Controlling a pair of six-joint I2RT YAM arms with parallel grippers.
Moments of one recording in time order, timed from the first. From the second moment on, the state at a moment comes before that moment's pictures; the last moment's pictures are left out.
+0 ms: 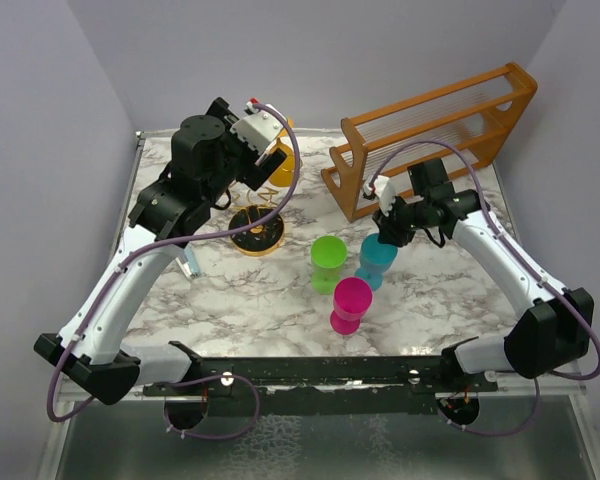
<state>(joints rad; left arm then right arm) -0.56 1.26 1.62 -0.58 -0.18 0.48 0.34 1.37 1.19 -0.80 -0.43 -0.61</state>
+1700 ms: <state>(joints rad) -0.41 1.28 1.66 -0.56 0.16 0.17 0.35 1.01 1.60 -0.64 -0.62 -0.63</state>
